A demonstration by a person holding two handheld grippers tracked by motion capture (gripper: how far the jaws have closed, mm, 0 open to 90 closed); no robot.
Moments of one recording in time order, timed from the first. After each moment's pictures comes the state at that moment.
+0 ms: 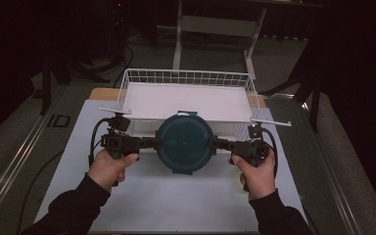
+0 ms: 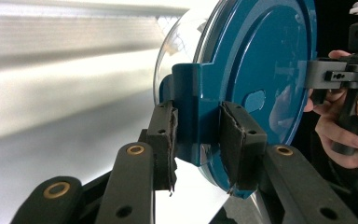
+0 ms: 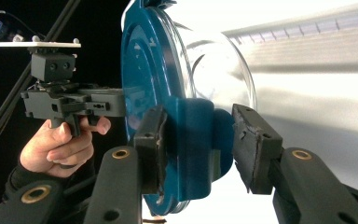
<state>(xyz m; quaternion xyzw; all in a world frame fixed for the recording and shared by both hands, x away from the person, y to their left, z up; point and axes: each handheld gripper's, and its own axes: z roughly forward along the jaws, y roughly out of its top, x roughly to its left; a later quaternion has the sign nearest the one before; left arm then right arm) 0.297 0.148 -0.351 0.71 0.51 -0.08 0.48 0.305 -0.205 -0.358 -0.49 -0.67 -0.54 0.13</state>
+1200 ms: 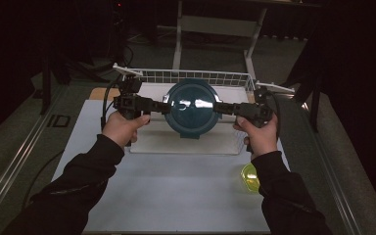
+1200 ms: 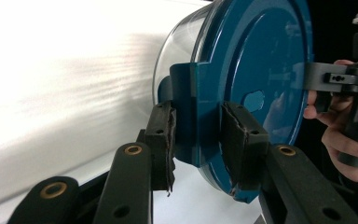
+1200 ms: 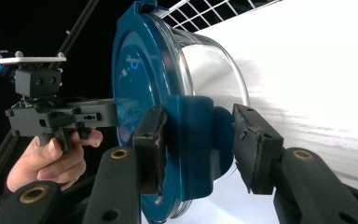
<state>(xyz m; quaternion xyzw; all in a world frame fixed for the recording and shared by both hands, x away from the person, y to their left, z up) 0.366 0.131 -0.305 0.71 0.53 -0.05 0.47 0.385 -0.216 -0.324 -0.51 -0.65 -0.55 0.13</state>
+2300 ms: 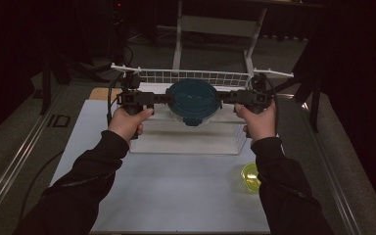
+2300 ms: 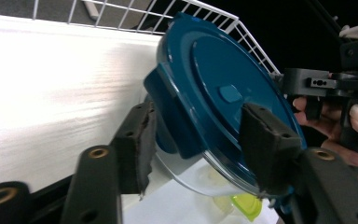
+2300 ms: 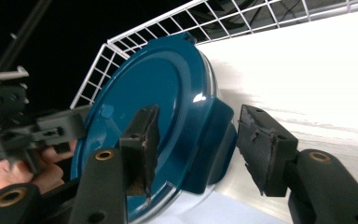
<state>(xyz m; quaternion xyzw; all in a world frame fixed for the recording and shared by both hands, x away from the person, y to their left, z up) 0.387 0.135 -0.321 0.68 0.51 -0.03 0.53 0.412 -0.210 -0.306 -0.55 -0.67 -0.50 0.06</state>
